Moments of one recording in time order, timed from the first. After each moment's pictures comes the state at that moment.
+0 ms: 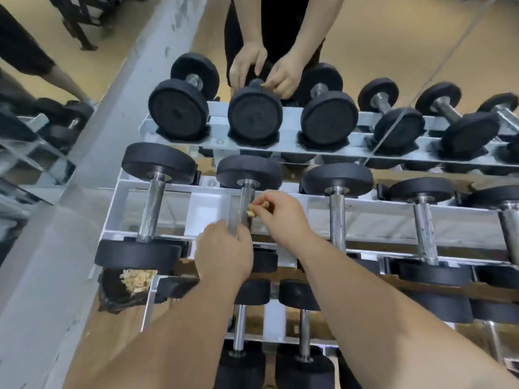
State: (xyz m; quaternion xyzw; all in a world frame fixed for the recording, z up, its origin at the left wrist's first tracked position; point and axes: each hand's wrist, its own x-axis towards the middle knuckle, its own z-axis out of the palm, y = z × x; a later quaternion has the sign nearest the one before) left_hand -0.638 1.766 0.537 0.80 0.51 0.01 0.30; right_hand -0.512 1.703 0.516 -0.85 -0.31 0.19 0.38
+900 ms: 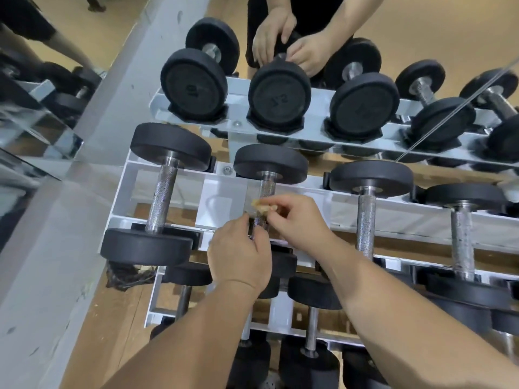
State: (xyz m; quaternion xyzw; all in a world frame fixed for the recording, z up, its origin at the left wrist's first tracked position) left_hand -0.644 1.768 0.532 0.81 0.48 0.08 0.34; right_hand -0.515 1.714 0.505 -0.80 -0.35 0.25 0.42
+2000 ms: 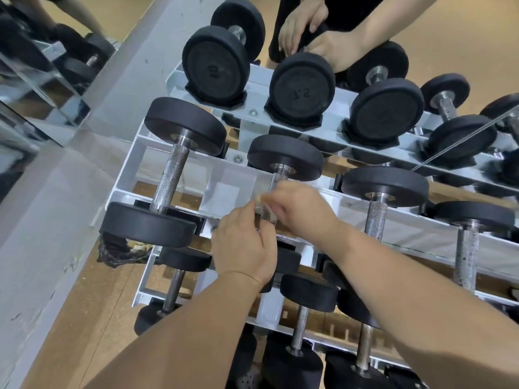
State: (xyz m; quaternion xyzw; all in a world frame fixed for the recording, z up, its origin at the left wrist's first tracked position) left_hand -0.649 1.772 0.521 0.81 0.45 0.10 0.35; right_hand -0.495 1.731 0.508 -0.73 -0.64 0.08 0.21
